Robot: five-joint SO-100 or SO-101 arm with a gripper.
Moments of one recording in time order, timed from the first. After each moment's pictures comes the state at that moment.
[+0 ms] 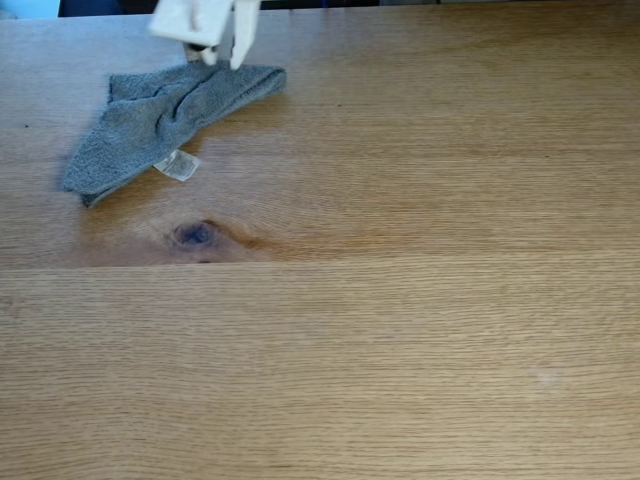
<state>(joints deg) 16.5 119.8 136.8 62.3 2.7</state>
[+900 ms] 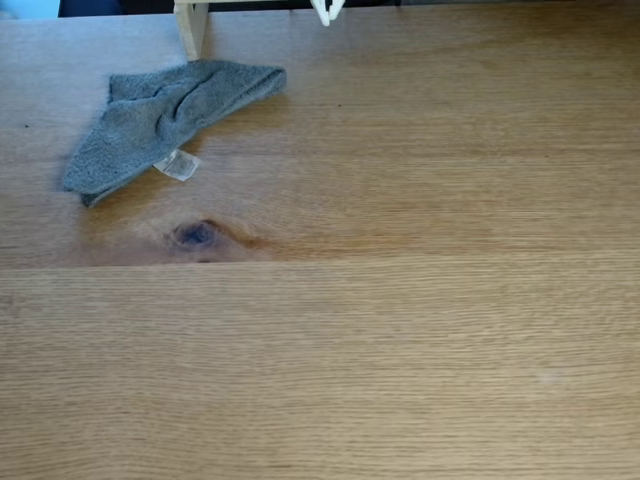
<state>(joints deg) -5.6 182.9 186.2 66.9 7.7</state>
